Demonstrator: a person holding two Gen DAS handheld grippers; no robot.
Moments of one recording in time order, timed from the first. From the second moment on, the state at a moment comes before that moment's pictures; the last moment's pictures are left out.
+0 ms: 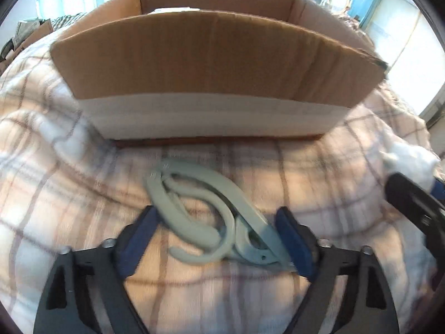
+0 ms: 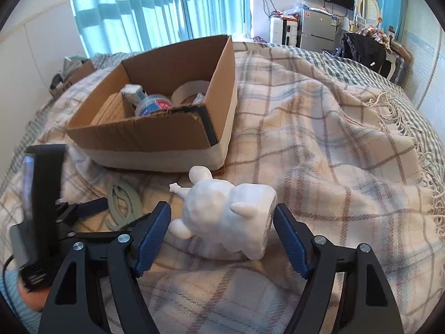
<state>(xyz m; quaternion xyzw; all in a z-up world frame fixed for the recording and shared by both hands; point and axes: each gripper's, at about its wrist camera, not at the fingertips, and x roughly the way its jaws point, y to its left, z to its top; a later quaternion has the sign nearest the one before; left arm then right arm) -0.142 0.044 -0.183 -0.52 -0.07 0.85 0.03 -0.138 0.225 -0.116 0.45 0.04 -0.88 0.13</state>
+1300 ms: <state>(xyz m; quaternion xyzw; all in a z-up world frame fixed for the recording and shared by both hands) -0.121 0.045 -0.170 -0.54 -0.05 0.84 0.06 -0.096 0.207 -0.078 0.42 0.07 -0.90 0.13</state>
